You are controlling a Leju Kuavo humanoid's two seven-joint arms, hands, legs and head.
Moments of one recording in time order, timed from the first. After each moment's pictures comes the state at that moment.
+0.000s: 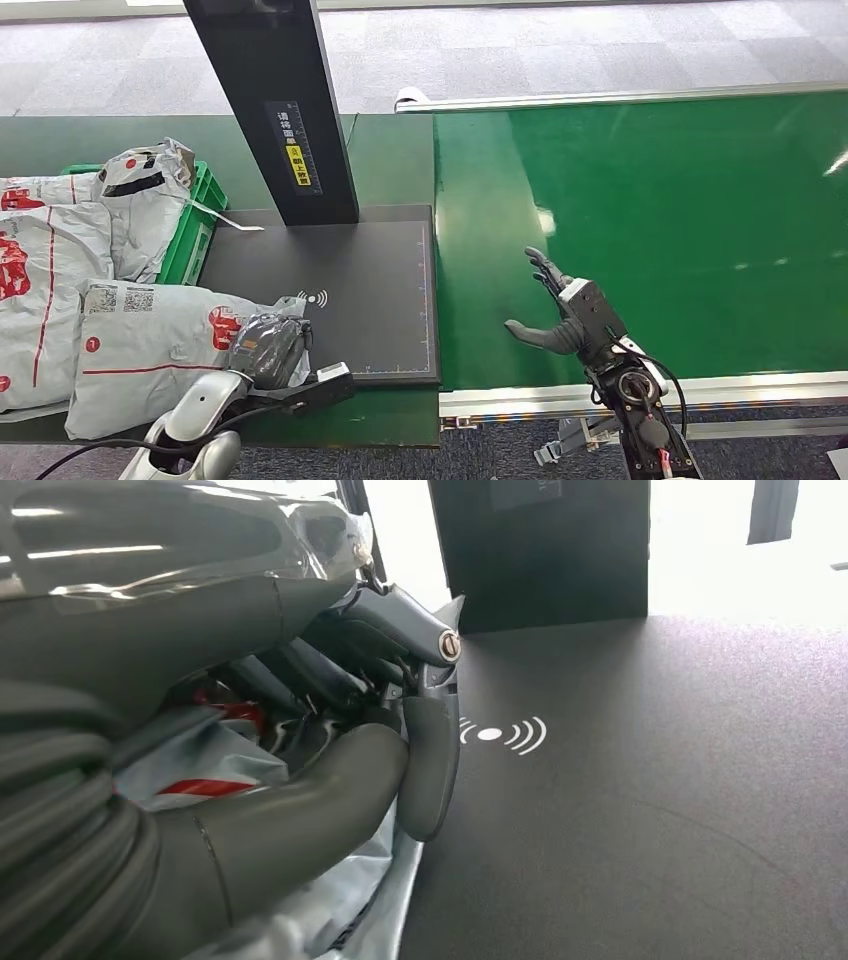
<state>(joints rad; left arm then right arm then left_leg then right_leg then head) -0.09 0.11 -0.27 -1.60 -1.25 -0.20 0.08 -0.34 -0.06 0.07 -1.09 0.09 0.29 -0.37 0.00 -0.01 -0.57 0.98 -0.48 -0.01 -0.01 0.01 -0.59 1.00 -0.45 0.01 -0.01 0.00</state>
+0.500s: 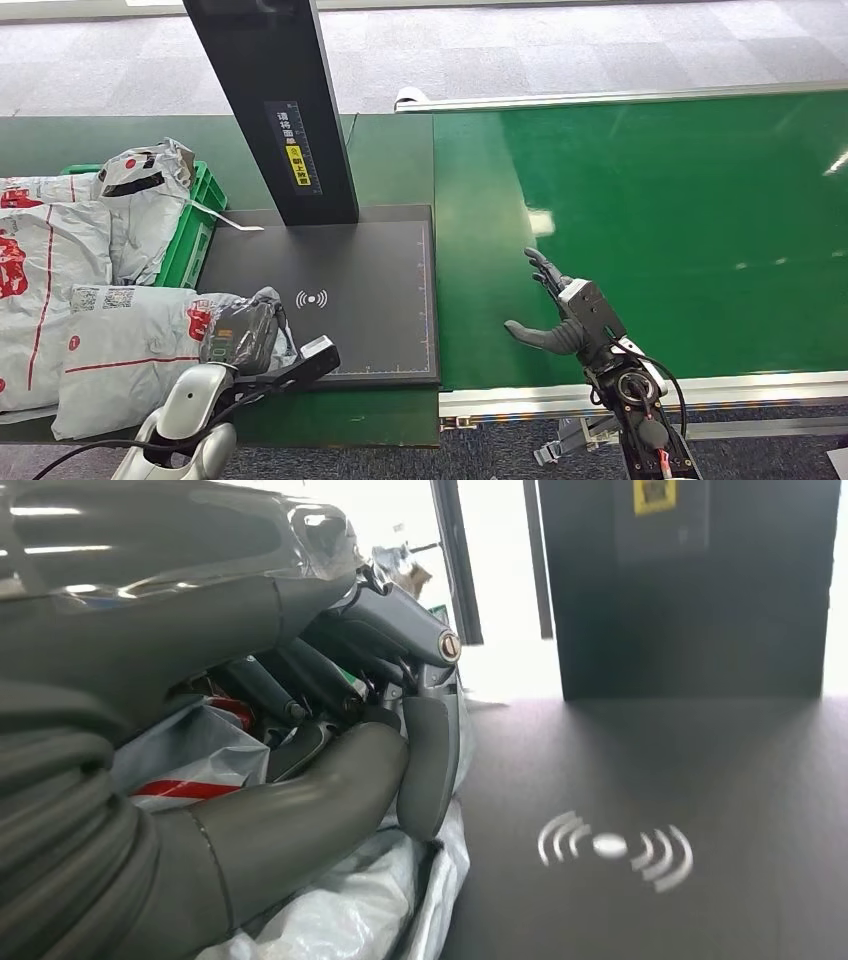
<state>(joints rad) -0.10 0.08 -0.20 -1.59 -1.36 -0.08 0.16 -0.34 -0.06 0.07 -1.08 0.09 0.29 -0.37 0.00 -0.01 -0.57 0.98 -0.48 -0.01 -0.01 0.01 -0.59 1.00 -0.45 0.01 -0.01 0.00</state>
